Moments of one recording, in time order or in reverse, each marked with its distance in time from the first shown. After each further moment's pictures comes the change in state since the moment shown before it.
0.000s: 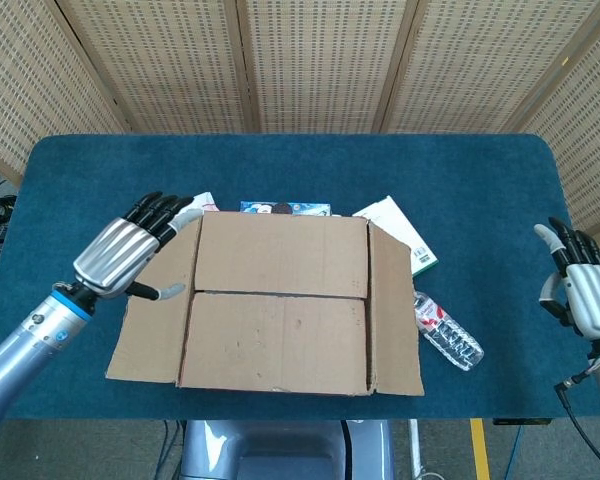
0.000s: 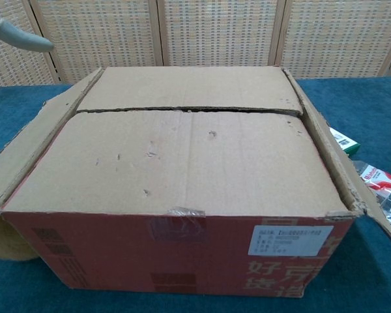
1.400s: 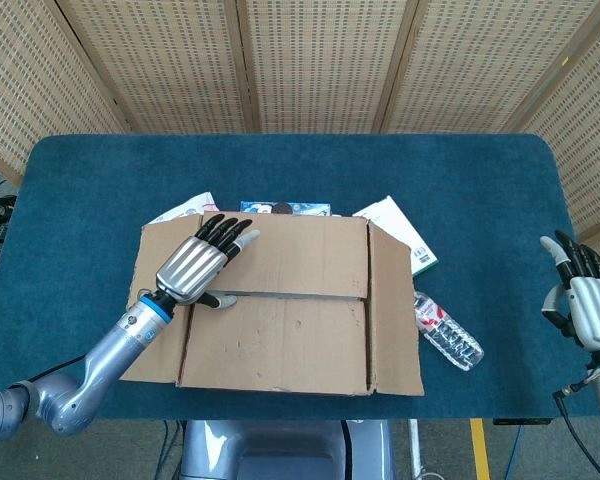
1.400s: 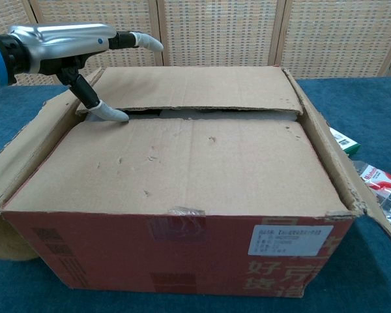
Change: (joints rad) left arm -0.106 -0.411 0.008 0.165 -0.212 0.009 0.291; right arm -0.043 -0.077 -0.014 0.065 -0.002 0.039 0.011
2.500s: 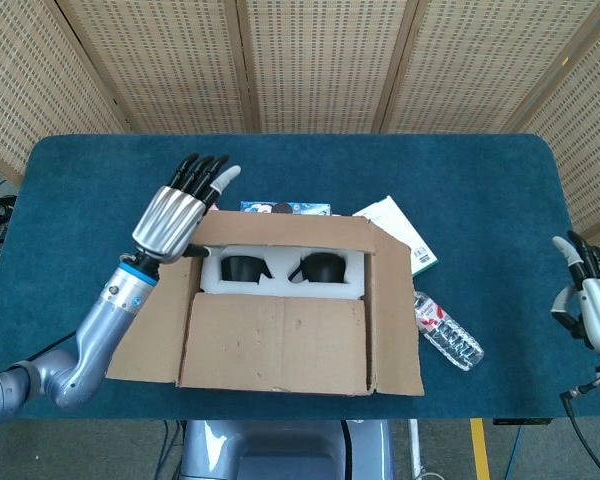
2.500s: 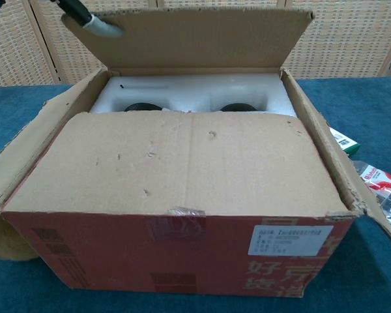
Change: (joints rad) left arm -0.016 0.005 -0.137 0.096 0.011 0.134 -0.041; right arm -0.025 0.010 0.009 0.000 0.003 0.014 0.031
